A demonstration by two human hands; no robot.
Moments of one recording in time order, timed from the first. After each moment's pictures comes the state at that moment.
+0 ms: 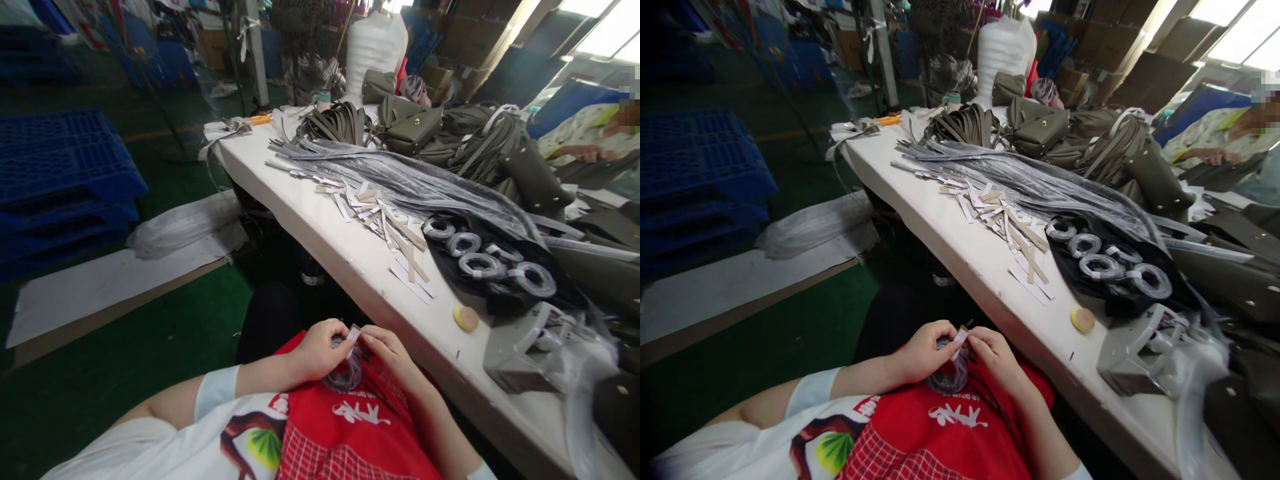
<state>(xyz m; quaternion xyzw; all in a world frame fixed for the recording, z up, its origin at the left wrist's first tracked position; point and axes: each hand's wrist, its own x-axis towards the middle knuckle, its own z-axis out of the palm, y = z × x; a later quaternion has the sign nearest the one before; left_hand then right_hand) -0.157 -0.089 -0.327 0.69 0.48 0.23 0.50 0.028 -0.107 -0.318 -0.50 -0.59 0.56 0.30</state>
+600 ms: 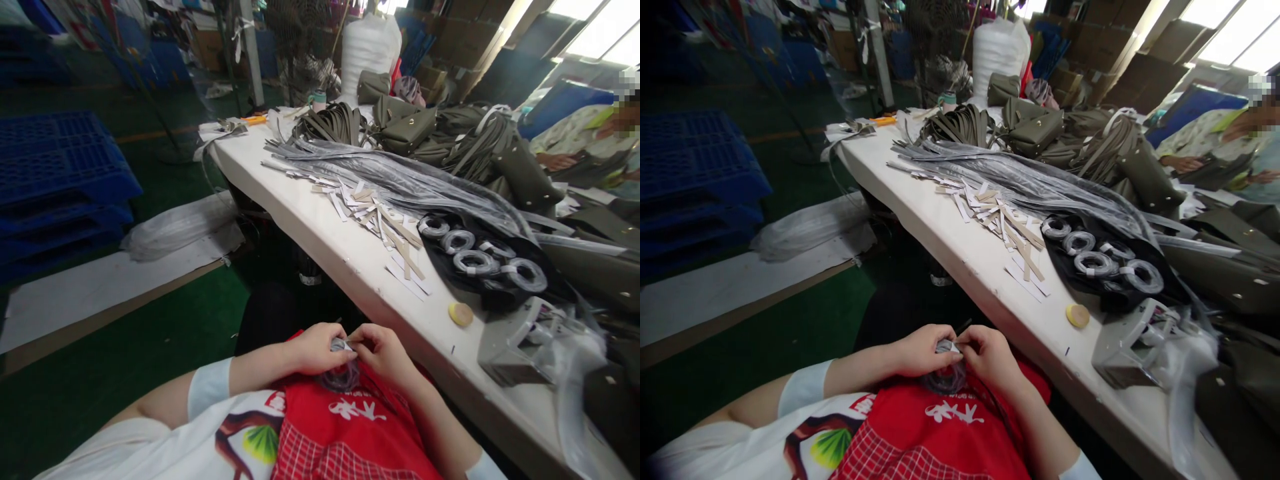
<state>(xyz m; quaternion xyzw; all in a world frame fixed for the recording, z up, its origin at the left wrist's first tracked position) -0.163 -0.083 -0.318 0.65 0.45 0.10 0.61 0.026 -0.114 -0.310 -0.54 -0.66 0.46 0.26</state>
